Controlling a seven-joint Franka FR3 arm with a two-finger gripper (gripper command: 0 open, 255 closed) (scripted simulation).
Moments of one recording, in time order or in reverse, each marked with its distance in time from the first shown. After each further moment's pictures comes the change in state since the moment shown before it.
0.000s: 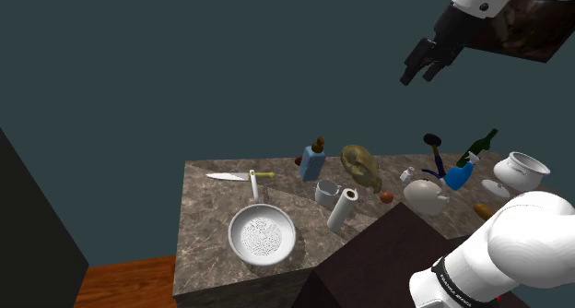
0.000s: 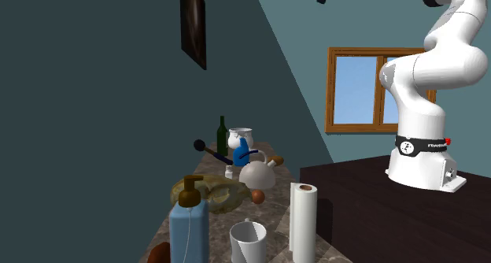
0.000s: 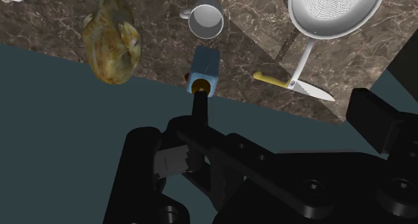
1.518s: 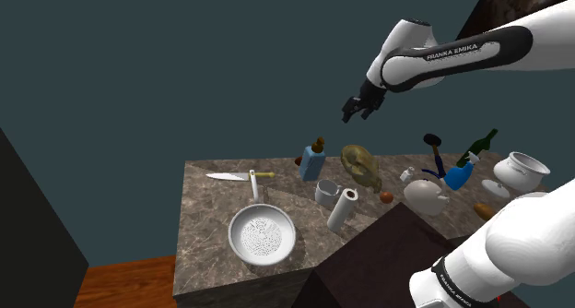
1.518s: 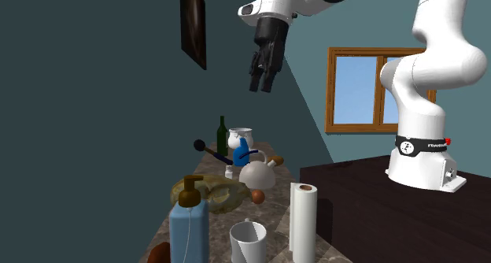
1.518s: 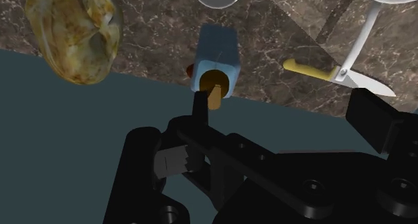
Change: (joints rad) arm -0.043 0.538 -0.128 -0.137 -0.019 0.688 -0.073
